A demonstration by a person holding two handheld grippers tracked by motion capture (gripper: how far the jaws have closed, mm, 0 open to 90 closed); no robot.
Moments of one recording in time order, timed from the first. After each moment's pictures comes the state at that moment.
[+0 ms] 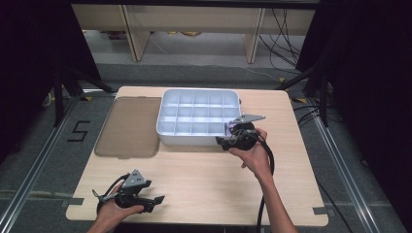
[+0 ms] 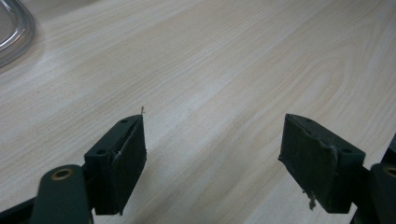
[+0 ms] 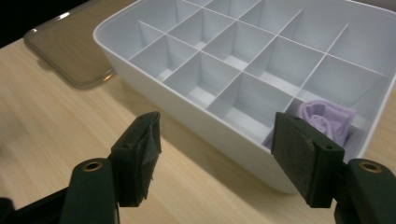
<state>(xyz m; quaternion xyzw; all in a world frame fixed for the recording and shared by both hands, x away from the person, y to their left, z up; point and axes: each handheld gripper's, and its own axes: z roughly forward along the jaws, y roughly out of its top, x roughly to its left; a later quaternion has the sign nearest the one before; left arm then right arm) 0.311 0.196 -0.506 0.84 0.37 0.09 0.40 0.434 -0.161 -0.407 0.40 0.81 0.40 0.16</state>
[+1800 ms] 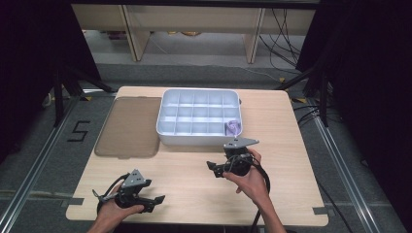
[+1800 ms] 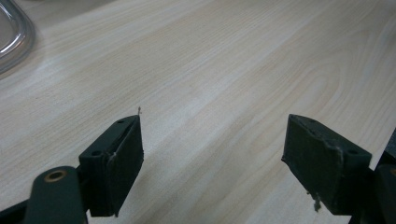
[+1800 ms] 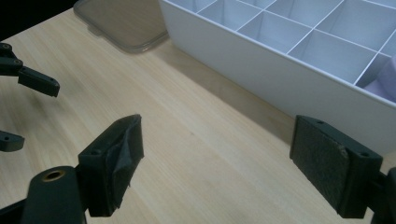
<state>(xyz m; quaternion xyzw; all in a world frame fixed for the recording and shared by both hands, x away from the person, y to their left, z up) 0.311 0.195 -0.505 0.83 0.36 0.09 0.41 0.377 -0.144 -0.433 0.38 0.82 0.41 0.12</state>
